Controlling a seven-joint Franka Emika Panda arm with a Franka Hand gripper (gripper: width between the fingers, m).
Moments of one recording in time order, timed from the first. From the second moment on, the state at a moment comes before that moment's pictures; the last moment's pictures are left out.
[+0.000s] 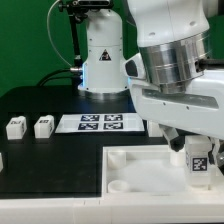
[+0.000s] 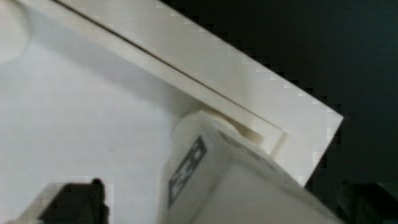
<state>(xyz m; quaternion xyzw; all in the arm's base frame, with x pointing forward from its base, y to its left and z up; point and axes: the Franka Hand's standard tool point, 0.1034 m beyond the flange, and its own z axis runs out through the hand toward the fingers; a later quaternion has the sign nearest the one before) 0.633 0.109 0.072 -0.90 0.43 0.03 0.11</state>
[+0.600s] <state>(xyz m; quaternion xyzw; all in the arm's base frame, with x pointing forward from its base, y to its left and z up) 0.628 0.113 0.071 -0.99 0.09 0.00 0.07</state>
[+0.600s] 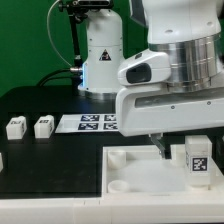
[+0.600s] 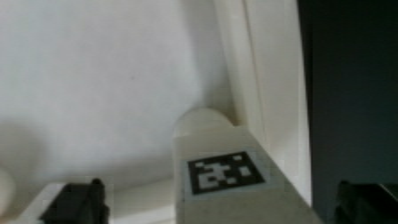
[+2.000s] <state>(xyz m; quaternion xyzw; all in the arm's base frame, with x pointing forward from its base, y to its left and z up) 0.634 0.113 0.071 -0.93 0.34 0.01 0.09</state>
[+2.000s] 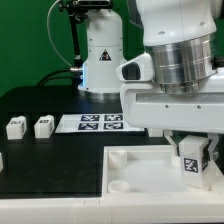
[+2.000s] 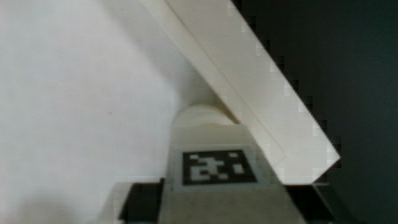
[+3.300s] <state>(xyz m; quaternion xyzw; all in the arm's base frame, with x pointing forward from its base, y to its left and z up) 0.630 0.120 0.064 -0.82 0.57 0.02 0.11</state>
